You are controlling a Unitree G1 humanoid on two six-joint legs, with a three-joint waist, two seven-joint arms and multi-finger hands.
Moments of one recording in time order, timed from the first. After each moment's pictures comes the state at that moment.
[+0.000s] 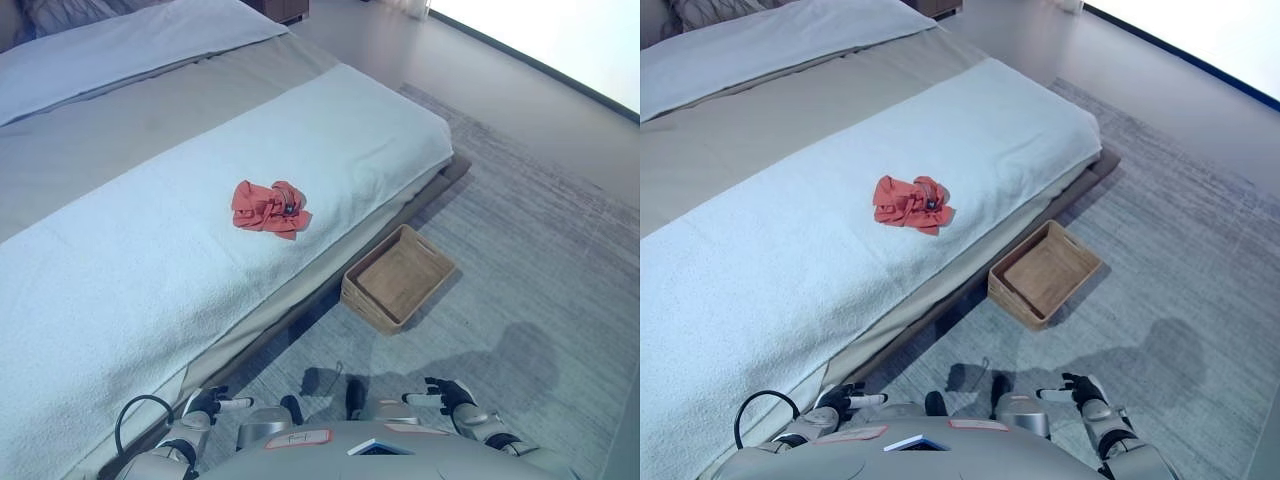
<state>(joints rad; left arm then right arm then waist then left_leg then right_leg) 0.01 0.28 -0.23 1.30 -0.07 0.00 0.07 0.01 -0.28 0.30 1.27 0.07 -0.01 -0.06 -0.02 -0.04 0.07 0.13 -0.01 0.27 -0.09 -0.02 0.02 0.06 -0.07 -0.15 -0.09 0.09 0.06</state>
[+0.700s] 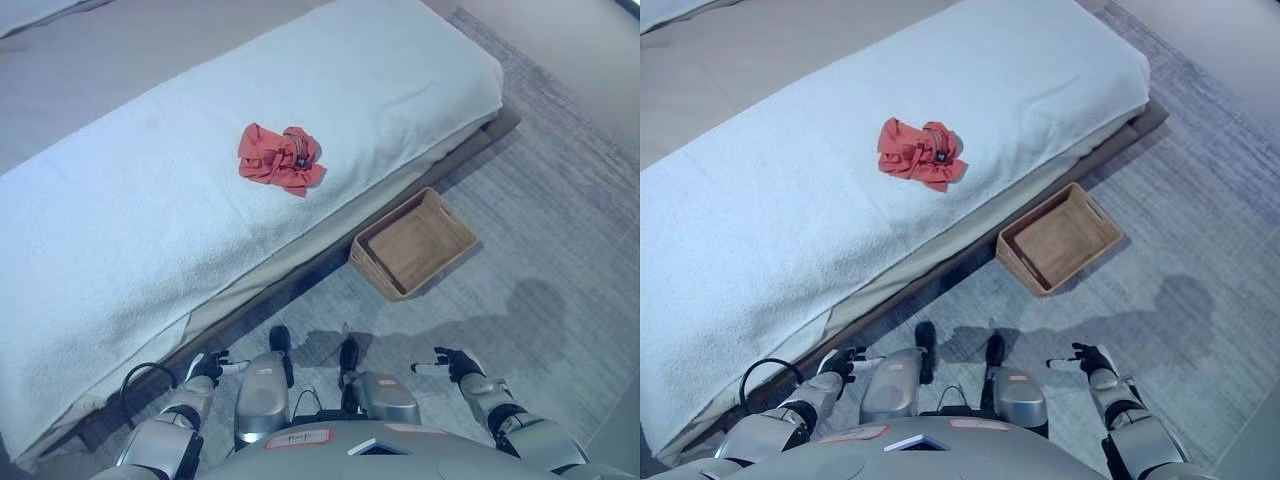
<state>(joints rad) -0.13 0.27 -0.21 1.36 -0.09 -0.01 0.08 -0.13 -0.33 0.31 1.29 0.07 -0.01 -0.08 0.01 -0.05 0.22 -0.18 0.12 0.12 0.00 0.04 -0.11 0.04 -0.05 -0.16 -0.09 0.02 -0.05</state>
